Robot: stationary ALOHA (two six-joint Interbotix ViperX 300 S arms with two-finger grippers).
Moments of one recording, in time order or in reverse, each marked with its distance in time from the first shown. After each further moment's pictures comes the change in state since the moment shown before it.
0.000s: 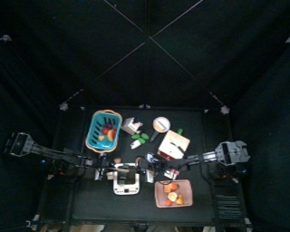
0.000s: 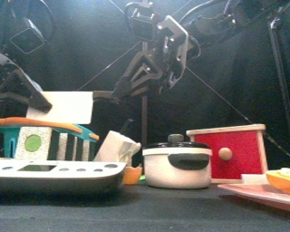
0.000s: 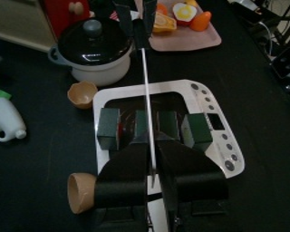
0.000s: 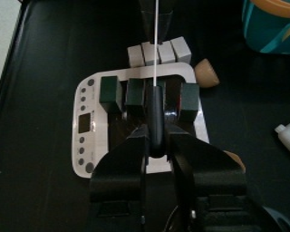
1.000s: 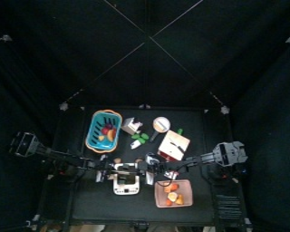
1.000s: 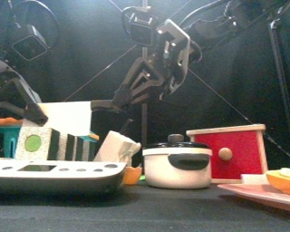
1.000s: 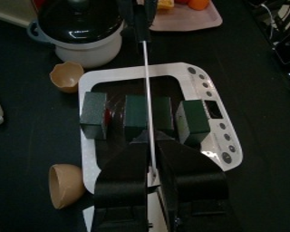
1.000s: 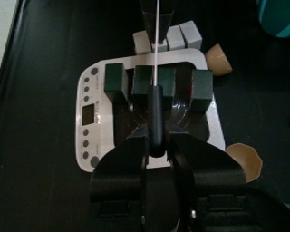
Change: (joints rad) left arm -0.025 0.061 -0.009 -0.037 -0.005 0.000; right arm 0.021 0.037 0.000 0.021 -0.002 0.002
